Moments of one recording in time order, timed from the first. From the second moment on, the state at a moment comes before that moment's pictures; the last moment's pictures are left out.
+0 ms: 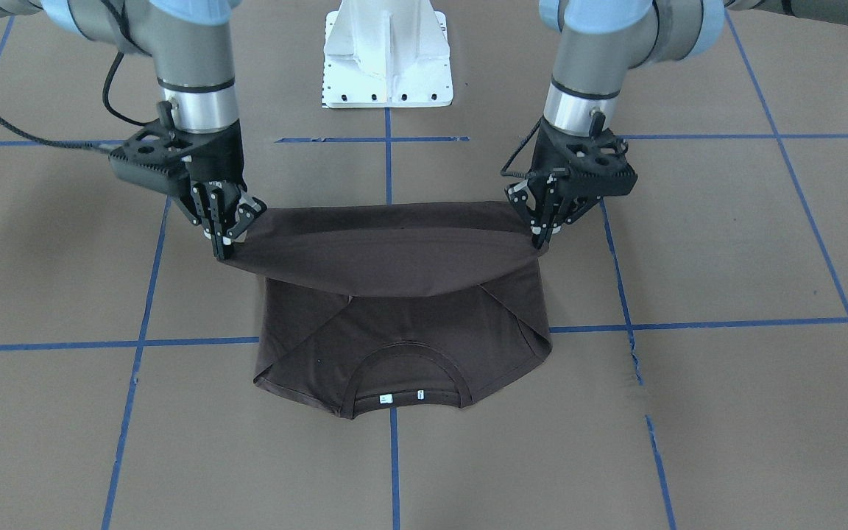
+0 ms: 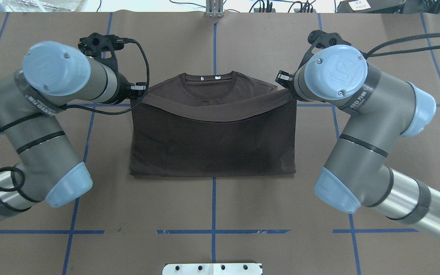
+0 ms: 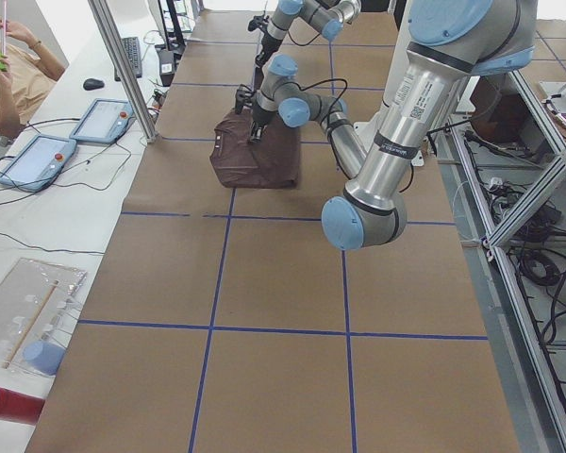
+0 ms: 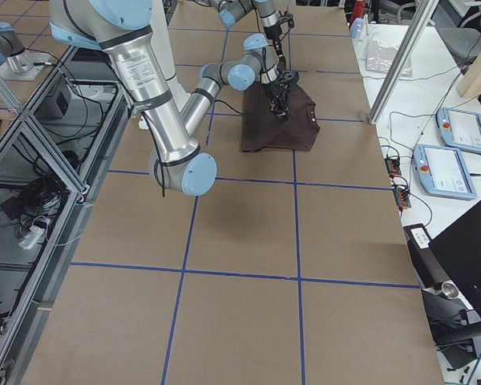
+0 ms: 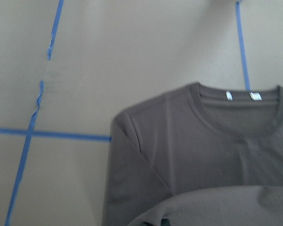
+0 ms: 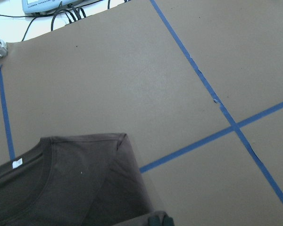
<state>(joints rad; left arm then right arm) -0.70 -2.09 -1.82 -1.72 -1.70 -1.19 0.67 -1.03 1.86 -1.63 1.55 1.54</state>
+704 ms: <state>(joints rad) -0.75 -2.20 -1.37 -2.05 -1.70 -1.12 0.71 -0.90 1.36 -1.26 1.56 1.50</state>
